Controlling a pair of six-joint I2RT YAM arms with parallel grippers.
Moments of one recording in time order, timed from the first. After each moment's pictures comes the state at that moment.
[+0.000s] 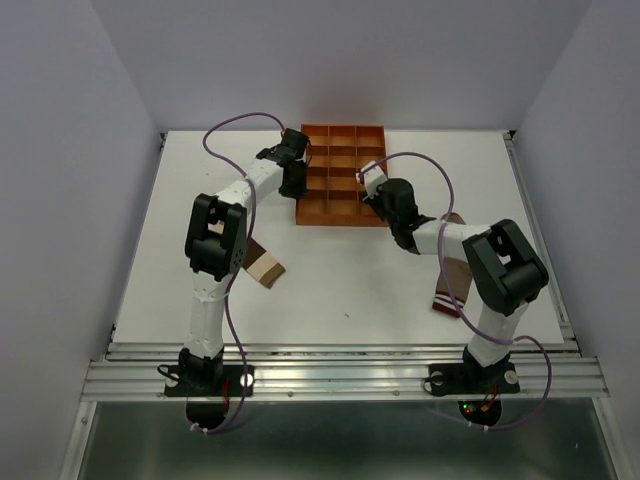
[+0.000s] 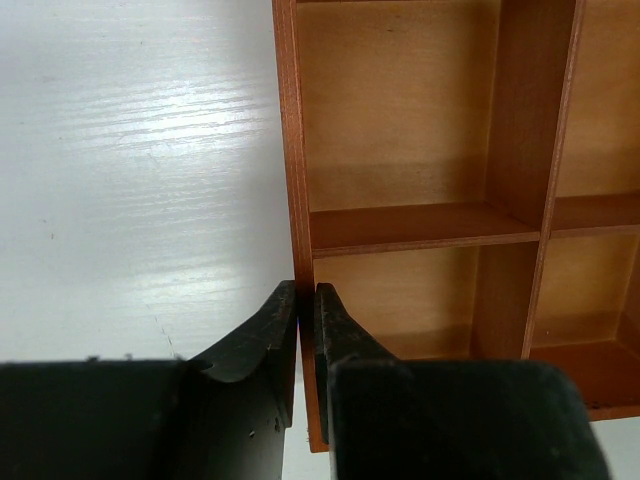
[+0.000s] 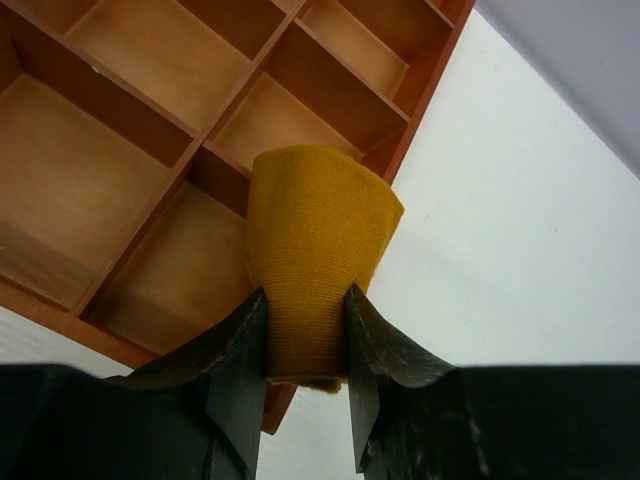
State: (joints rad) left arm -0.40 2.22 1.85 -0.63 -0.08 -0.33; right arm 0.49 1.82 0.98 0.43 0.24 -0.41
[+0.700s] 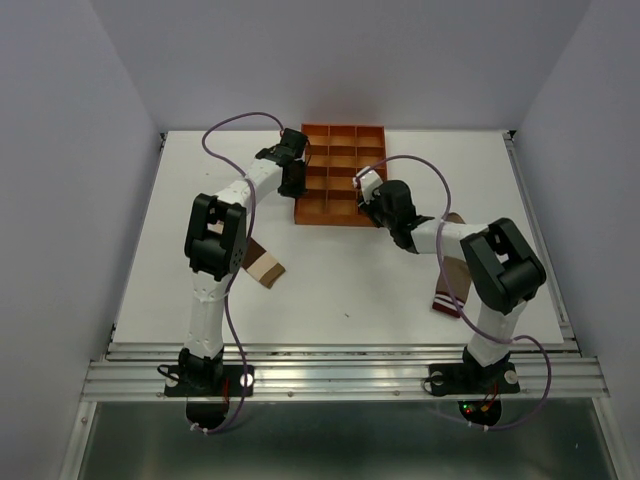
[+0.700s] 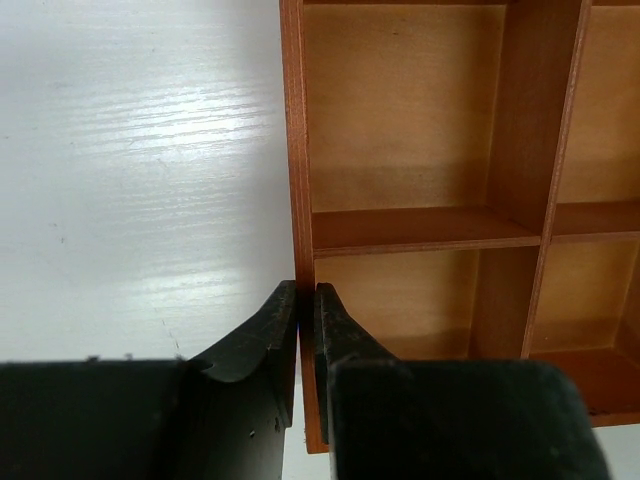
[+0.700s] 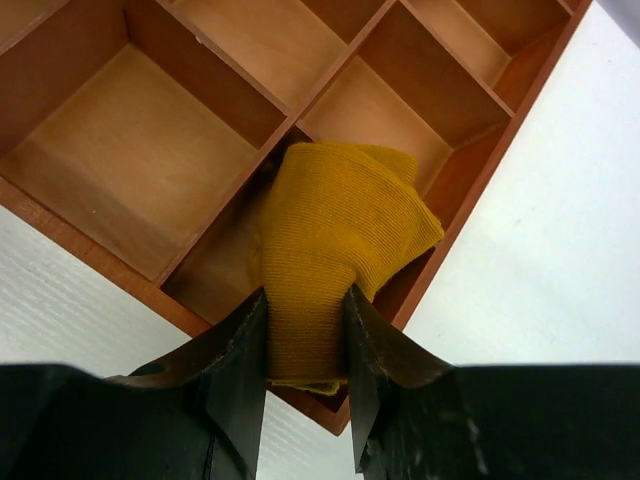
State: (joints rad) left arm -0.40 2.22 1.85 -0.63 -0.09 -0.33; right arm 0.50 1.84 0.99 0.36 0.12 -0.35
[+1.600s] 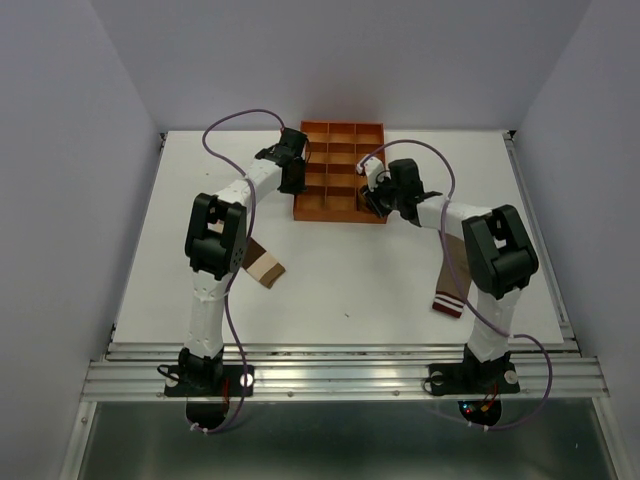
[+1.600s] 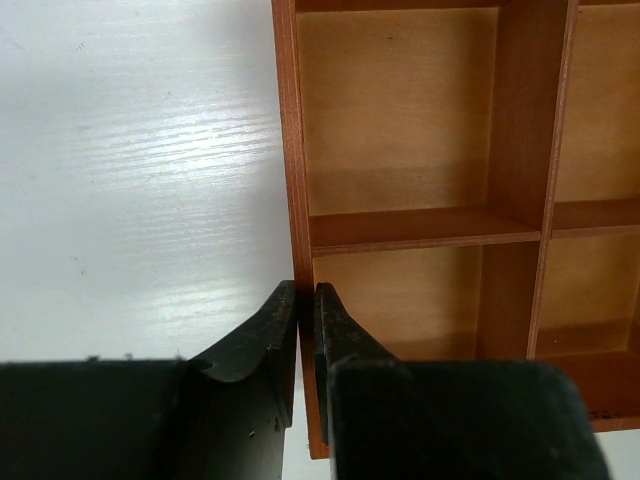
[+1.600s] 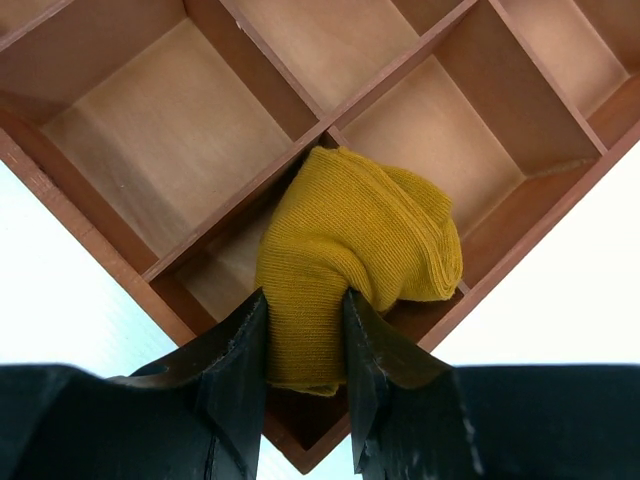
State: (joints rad) left arm -0.40 2.23 1.85 -0.57 -0.10 -0.28; right arm 0.37 1.95 1.23 0.06 -0.22 -0.42
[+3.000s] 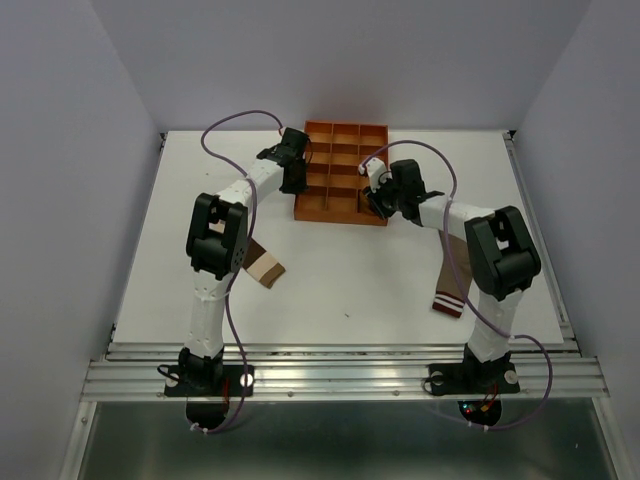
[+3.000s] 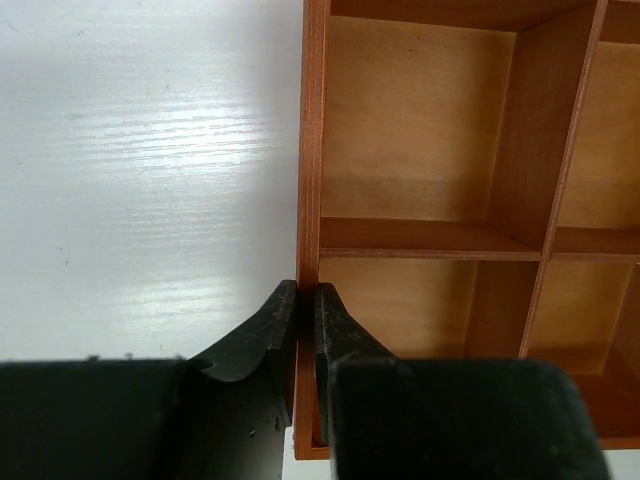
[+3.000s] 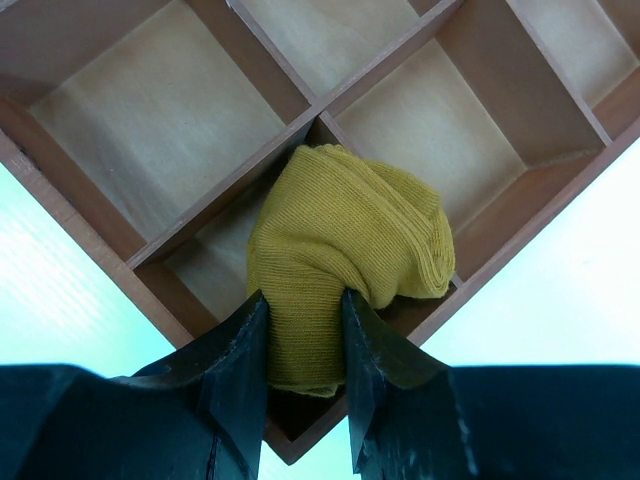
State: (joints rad) left arm -0.39 2.24 1.86 -0.58 -0.13 -0.36; right arm 0.36 1.93 1.22 0.01 -0.18 -0.41
